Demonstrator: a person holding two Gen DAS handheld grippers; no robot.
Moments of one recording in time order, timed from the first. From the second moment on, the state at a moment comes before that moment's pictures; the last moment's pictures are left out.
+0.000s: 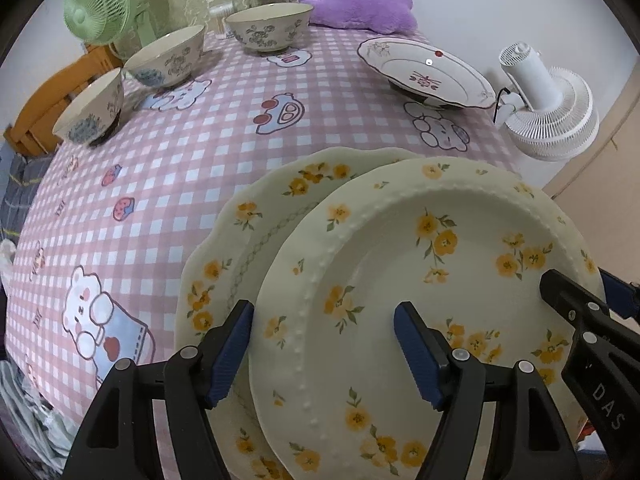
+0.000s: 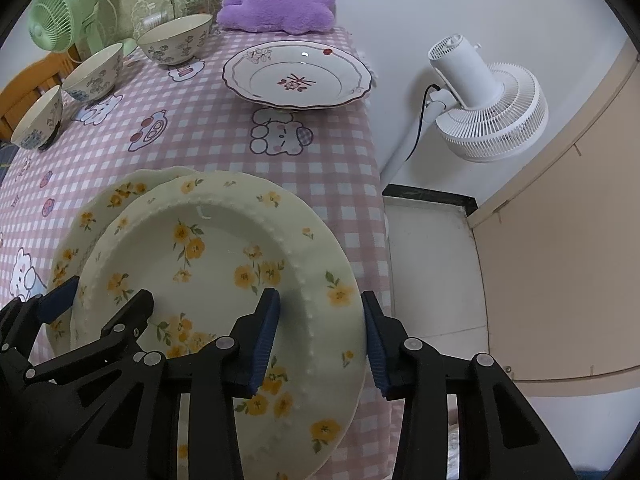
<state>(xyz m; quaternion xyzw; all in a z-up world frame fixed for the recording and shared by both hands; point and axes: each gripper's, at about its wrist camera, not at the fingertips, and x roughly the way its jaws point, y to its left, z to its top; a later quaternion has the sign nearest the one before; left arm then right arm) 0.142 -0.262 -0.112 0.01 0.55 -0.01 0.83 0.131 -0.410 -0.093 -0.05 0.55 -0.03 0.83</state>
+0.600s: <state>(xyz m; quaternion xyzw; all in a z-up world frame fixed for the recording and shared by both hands) 0.133 -0.252 -0.098 0.03 0.55 0.00 0.84 0.127 -0.390 -0.083 -0.07 0.53 0.00 0.85</state>
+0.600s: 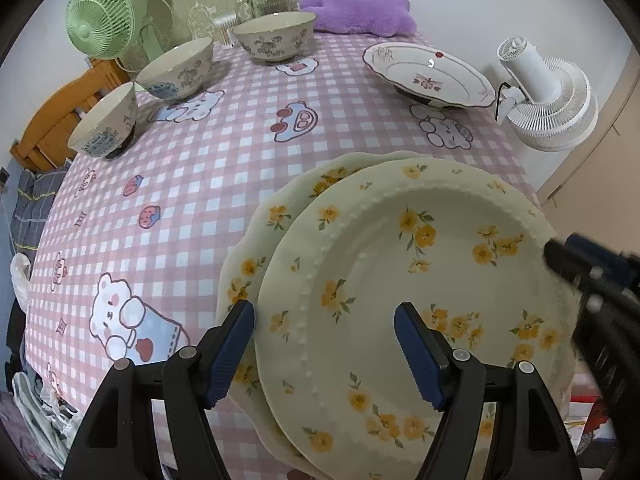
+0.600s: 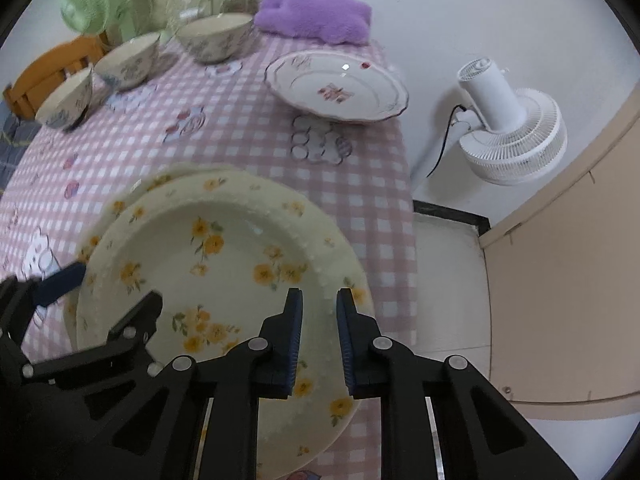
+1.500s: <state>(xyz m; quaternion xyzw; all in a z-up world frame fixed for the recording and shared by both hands) 0.138 -0.245 -0.091 0.03 0.55 0.04 0.83 0.149 -0.373 -0.095 -0.04 0.53 0.07 0.85</state>
